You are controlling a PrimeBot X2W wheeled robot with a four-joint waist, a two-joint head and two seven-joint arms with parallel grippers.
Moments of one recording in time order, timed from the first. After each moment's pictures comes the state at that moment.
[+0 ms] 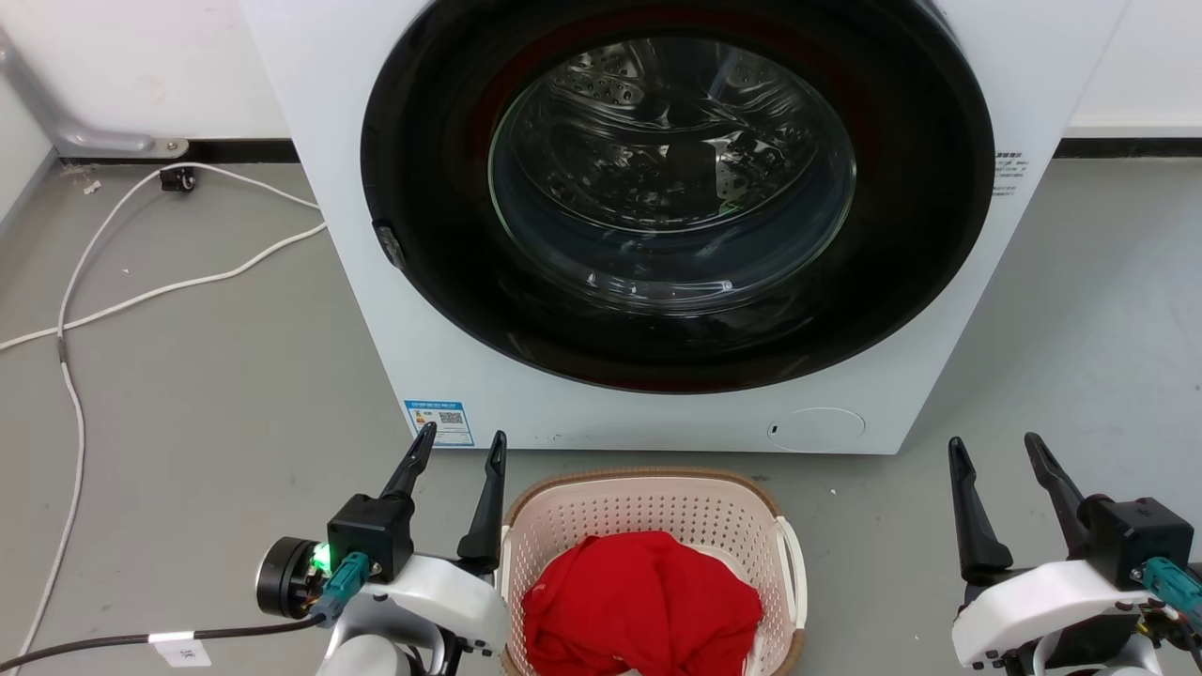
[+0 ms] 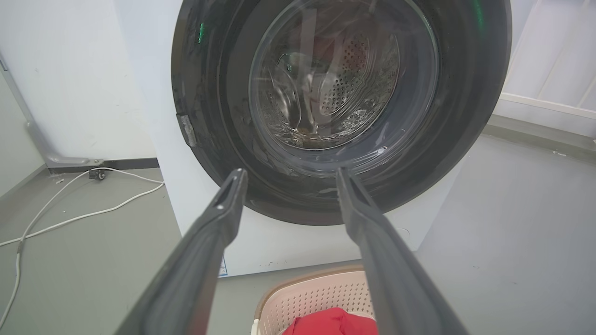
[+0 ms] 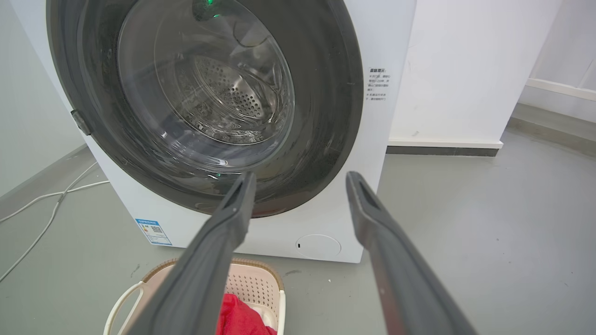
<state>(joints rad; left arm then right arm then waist) -0.15 0.06 -0.17 0.30 -0.14 -0.09 -0.26 0.01 -0.05 -0.06 0.03 0.07 0.13 -0.06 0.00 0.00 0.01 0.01</state>
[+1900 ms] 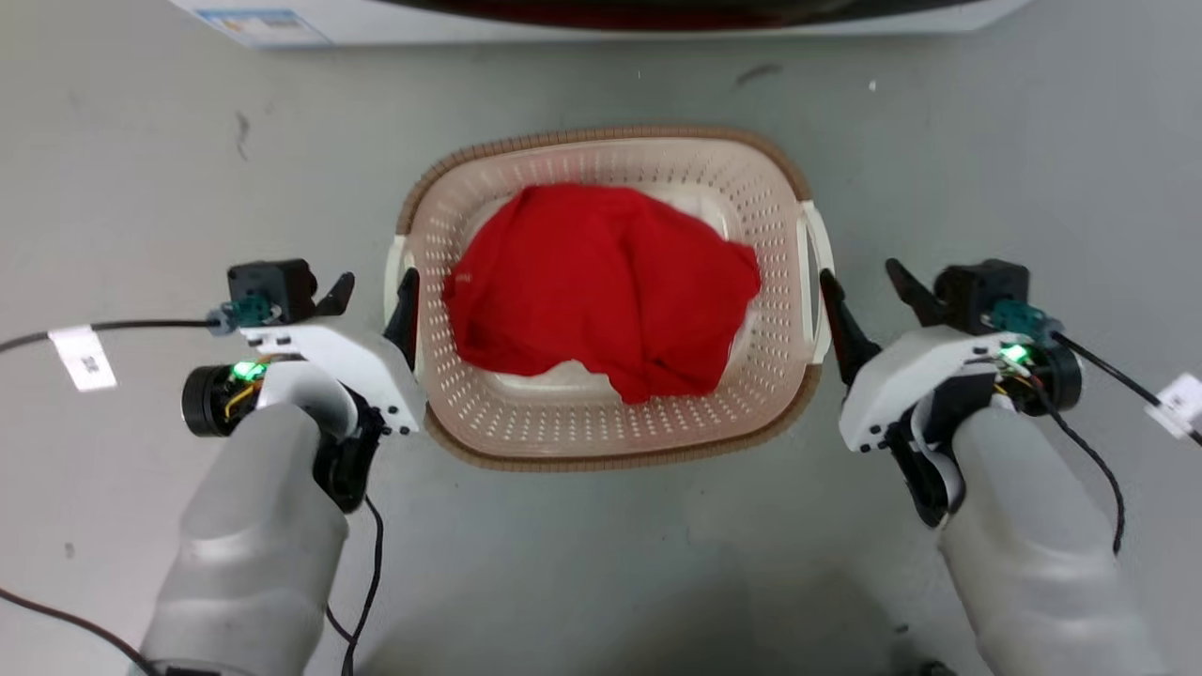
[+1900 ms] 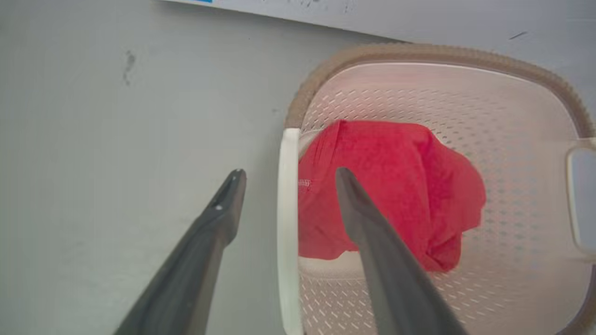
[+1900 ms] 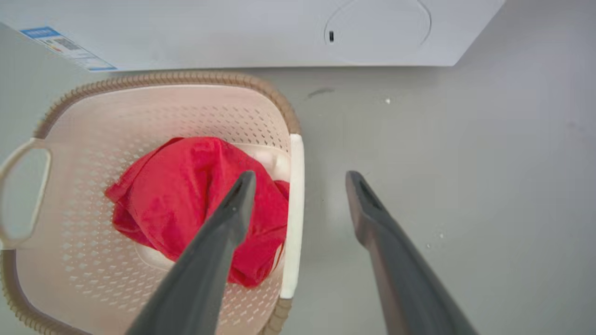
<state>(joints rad) -0.73 0.18 -0.23 0.91 -0.48 -0.13 -0.12 -0.64 -0.05 0.14 0.80 0.20 0.13 -0.15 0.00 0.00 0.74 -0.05</state>
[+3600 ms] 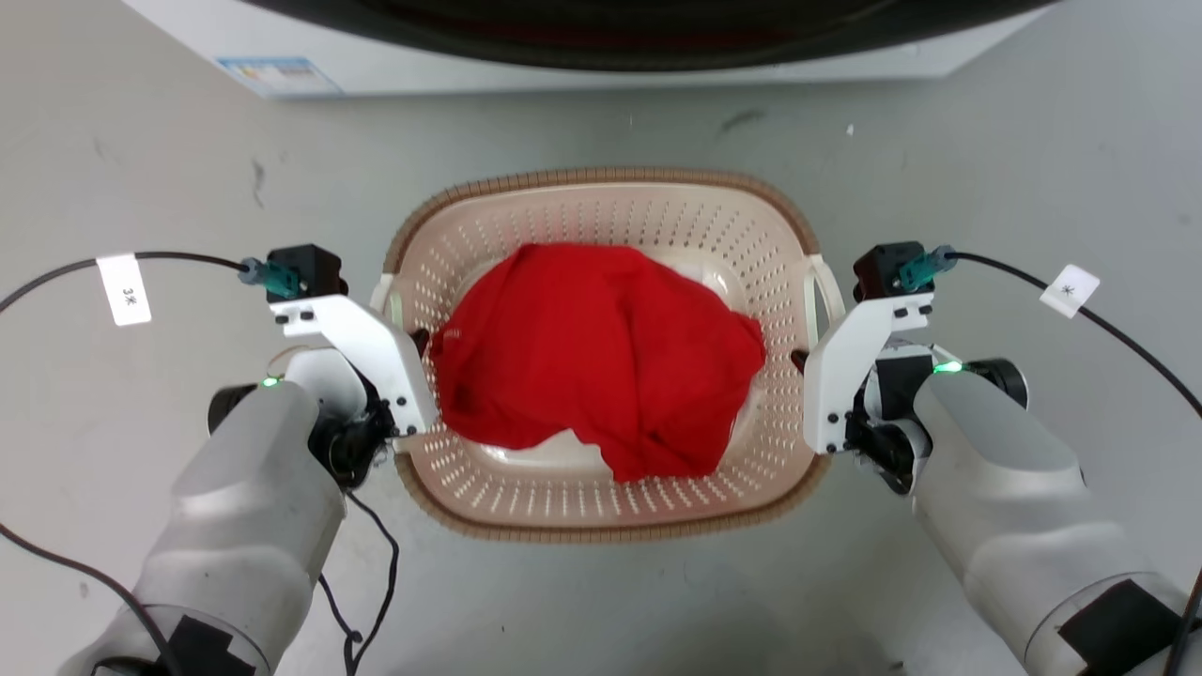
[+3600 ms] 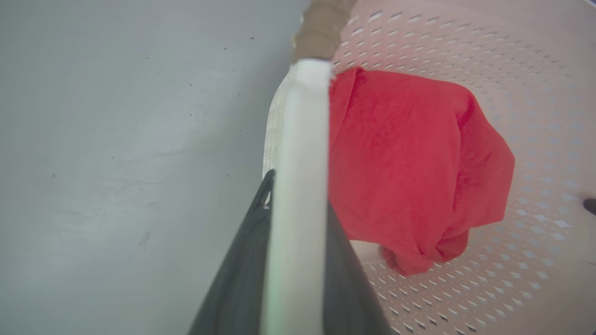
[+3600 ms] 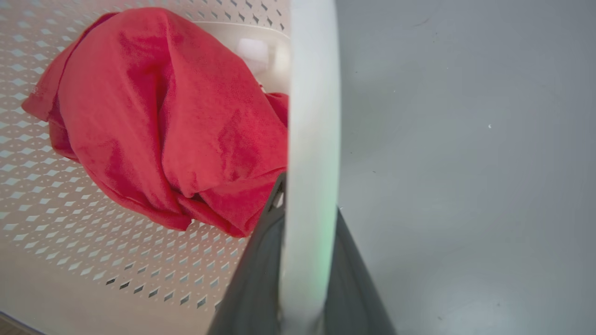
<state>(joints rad) -0.88 0.24 -0.62 1.09 -0.95 -0.13 0.15 -0.92 -0.06 0.65 1.22 0.72 0.12 0.17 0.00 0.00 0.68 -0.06</state>
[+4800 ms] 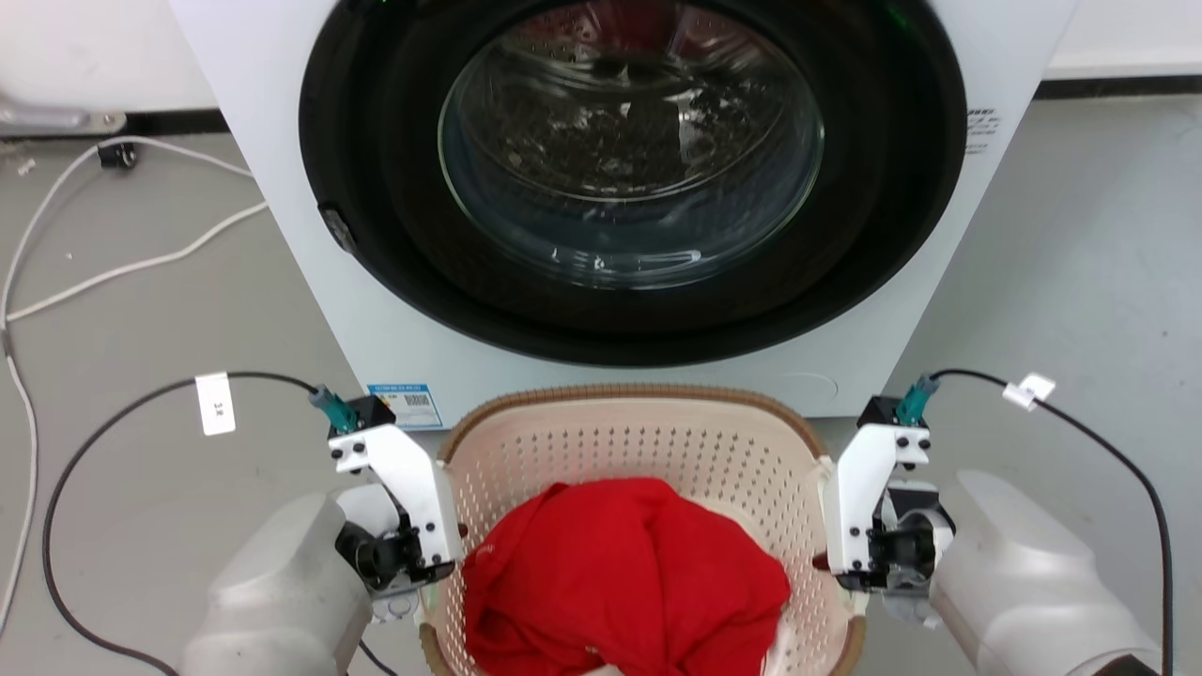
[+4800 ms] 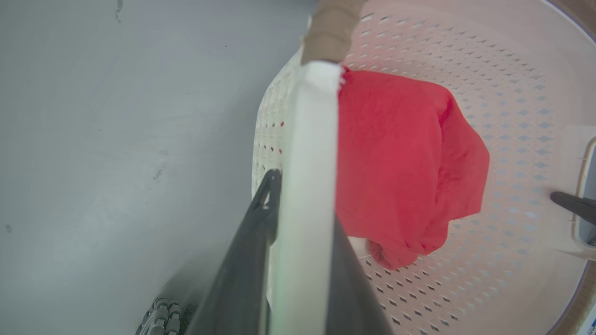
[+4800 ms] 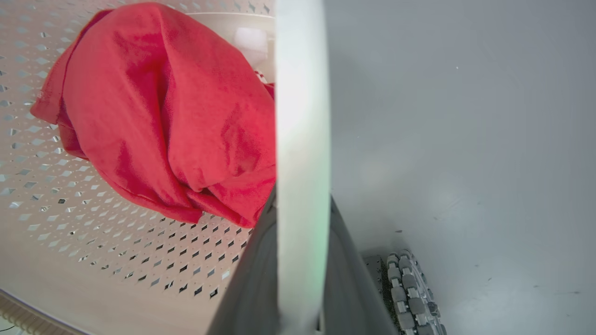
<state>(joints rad) -0.75 0.19 -0.74 1.18 -1.15 -0.12 0.48 -0.79 -0.07 0.63 1.29 0.88 0.12 0.64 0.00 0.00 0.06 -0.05</state>
